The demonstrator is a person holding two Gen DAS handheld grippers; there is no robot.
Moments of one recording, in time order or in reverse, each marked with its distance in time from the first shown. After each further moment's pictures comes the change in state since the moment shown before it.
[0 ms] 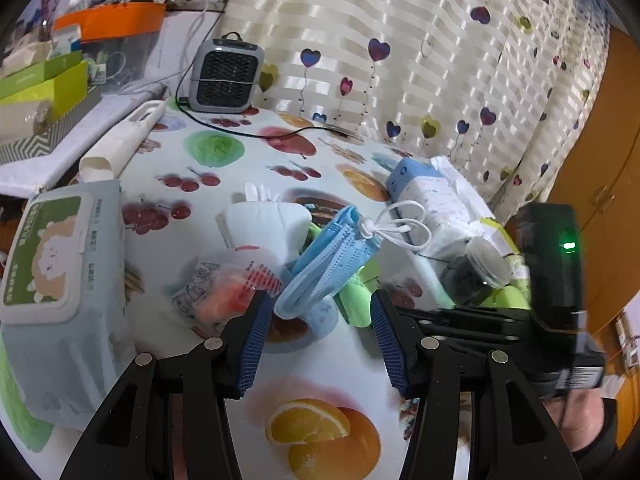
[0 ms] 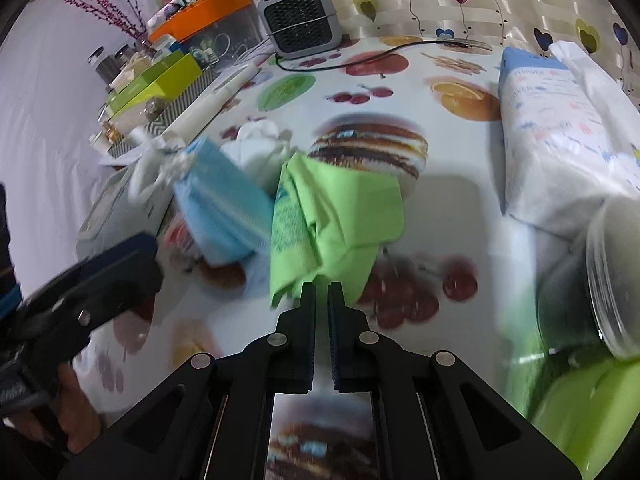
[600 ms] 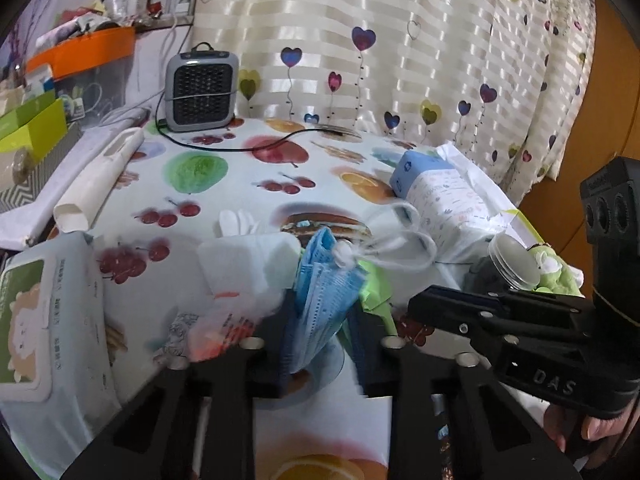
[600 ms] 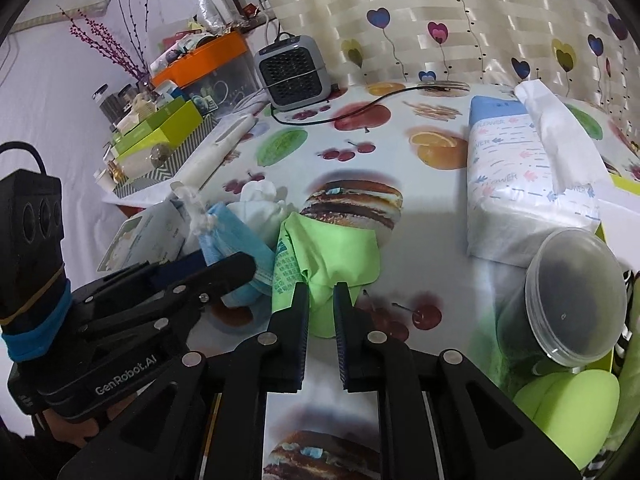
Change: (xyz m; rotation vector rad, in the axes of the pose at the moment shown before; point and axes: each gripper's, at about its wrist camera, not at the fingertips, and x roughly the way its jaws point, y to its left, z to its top) left arm 0.031 -0.017 0.017 0.107 -0.003 0.046; right arm -0.032 -0.004 0.009 0.031 -0.158 -0.009
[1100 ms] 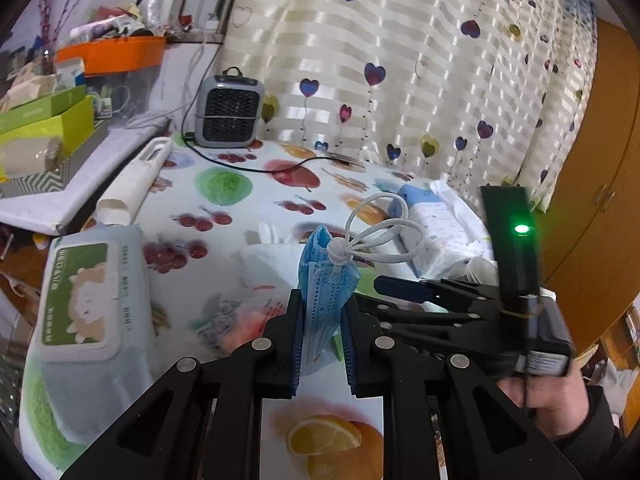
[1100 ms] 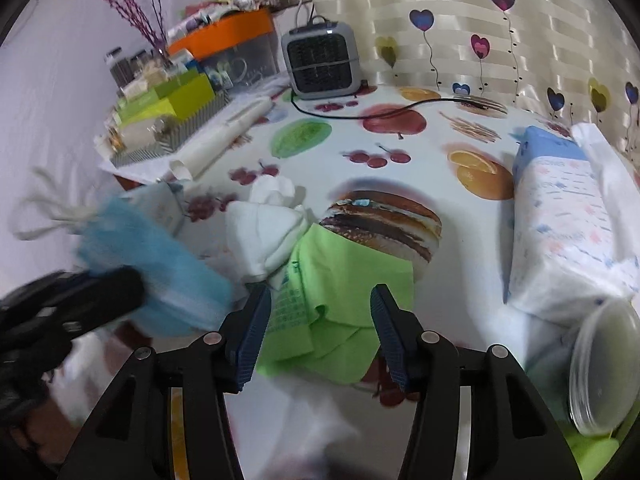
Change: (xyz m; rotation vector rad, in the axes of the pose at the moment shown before) left arm -0.055 0.020 -0.008 -0.075 -0.082 -0.021; right arm 0.040 0.023 0.014 -0.143 0.032 -0.038
